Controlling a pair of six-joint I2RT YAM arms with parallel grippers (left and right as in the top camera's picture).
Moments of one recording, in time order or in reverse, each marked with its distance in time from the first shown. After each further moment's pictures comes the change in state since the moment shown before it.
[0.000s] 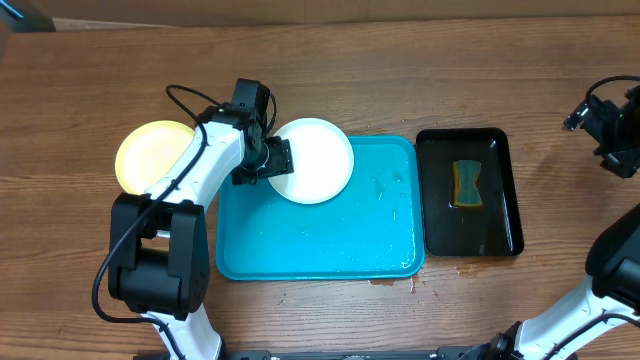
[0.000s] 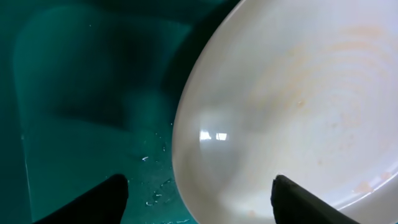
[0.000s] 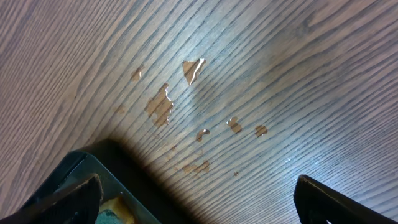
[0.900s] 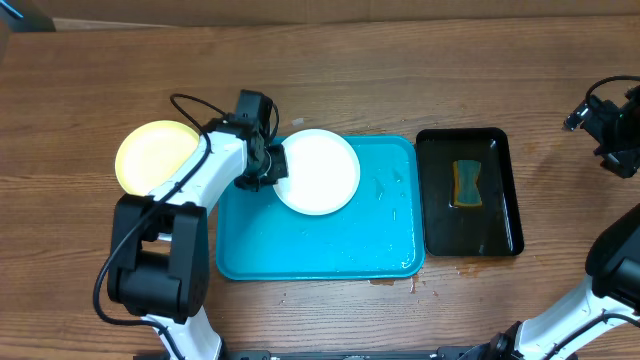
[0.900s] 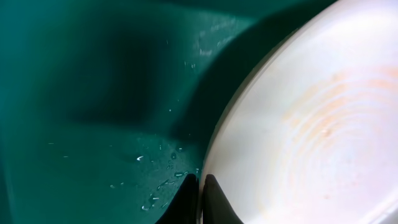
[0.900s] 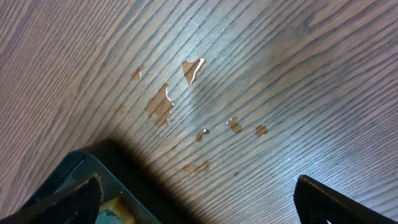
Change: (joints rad) left arm -0.003 -0.024 -0.051 0.047 -0.003 0.010; right arm 0.000 0.000 0.000 0.000 0.000 0.000
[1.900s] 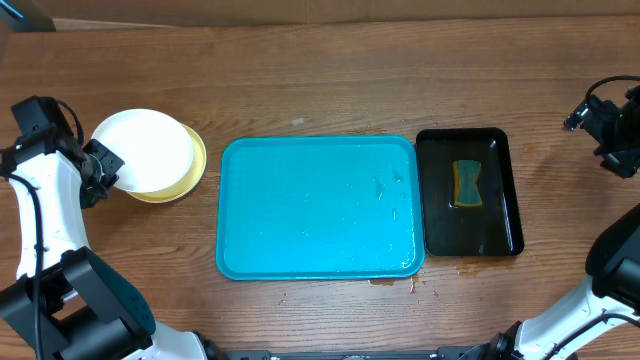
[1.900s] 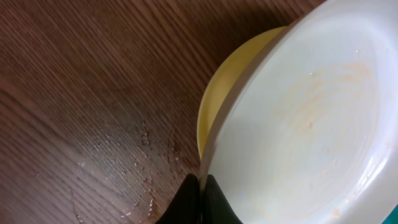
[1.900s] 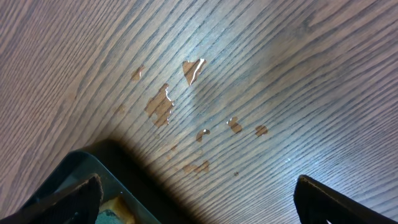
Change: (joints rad) left arm 0.715 -0.170 0.088 -0.138 -0.126 -0.032; right arm 0.000 0.000 0.000 0.000 0.000 0.000
